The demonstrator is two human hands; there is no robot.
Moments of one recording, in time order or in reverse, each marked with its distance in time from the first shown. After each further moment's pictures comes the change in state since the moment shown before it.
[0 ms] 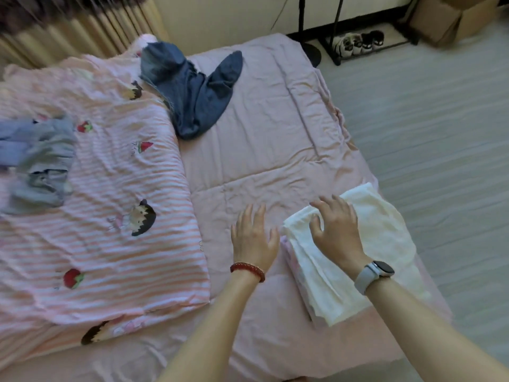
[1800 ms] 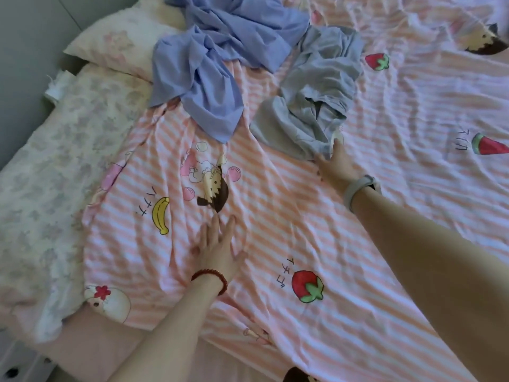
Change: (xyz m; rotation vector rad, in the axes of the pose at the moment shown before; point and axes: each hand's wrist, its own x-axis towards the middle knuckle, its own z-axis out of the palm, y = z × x) left_hand -0.043 -0.699 -0.225 0.106 -0.151 -0.794; right_hand 0.174 -0.587 0.523 0.417 -0.594 -0.054
